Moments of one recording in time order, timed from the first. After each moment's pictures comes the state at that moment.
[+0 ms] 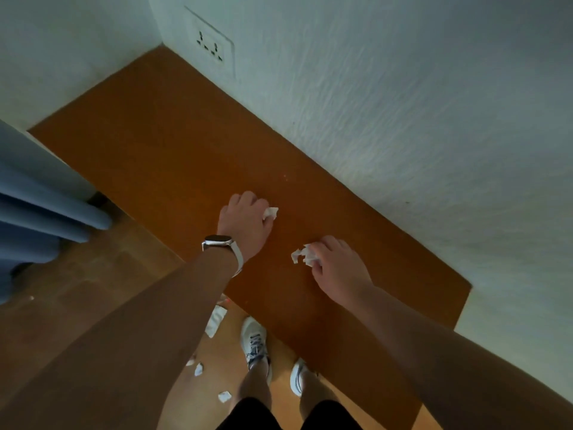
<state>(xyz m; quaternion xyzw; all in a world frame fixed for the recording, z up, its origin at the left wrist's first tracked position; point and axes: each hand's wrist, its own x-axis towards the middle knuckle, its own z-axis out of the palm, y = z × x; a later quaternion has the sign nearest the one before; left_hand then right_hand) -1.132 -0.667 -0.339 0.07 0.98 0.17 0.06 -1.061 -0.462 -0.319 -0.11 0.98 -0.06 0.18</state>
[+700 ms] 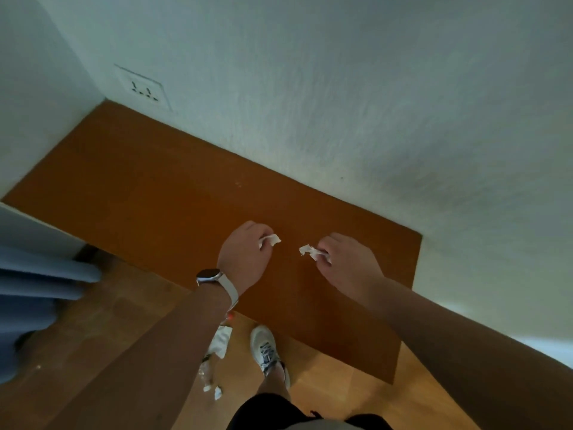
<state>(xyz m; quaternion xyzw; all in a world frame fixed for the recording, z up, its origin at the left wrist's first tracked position) -1.061 -0.609 -0.283 0.15 0.93 0.31 0.08 -0.994 -0.407 -0.248 0.01 0.98 -0.14 0.12</state>
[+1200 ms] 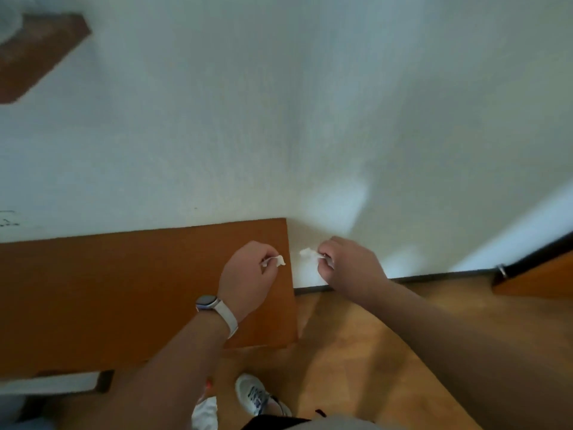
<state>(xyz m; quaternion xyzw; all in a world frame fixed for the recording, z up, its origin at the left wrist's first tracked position) -0.888 -0.419 -0.182 0.41 0.86 0.31 0.06 -0.751 -0.255 -0.166 0.21 0.96 -0.18 -0.06</state>
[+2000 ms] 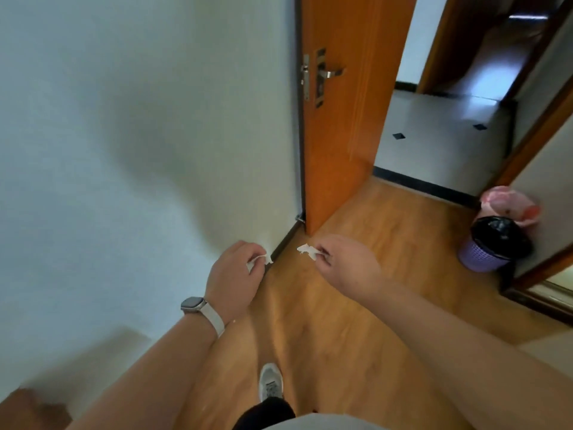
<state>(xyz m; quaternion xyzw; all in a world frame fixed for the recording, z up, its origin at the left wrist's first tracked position) -0.519 -0.117 -0.133 0.74 0.59 0.28 0.16 -0.290 -0.115 -0.128 0.61 0.76 -0.12 -0.19</state>
